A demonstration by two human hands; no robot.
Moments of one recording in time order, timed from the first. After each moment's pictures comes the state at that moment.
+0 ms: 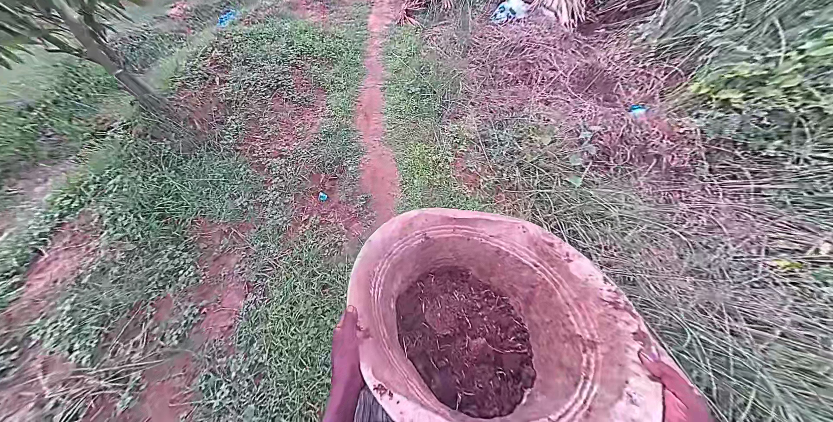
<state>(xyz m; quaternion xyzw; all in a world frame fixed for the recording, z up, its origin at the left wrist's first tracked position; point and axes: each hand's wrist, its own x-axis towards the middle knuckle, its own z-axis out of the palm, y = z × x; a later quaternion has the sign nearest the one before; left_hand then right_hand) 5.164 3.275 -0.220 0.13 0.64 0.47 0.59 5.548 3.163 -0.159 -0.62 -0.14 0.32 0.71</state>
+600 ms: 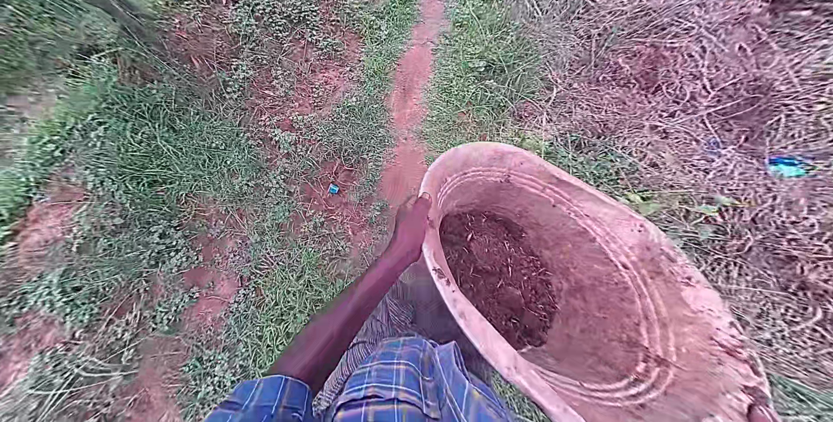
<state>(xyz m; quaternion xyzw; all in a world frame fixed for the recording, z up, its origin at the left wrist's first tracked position) 5.251 3.850 -0.201 0.22 0.58 0.40 0.67 5.553 3.649 -0.121 -0.64 -0.10 0.24 0.73</state>
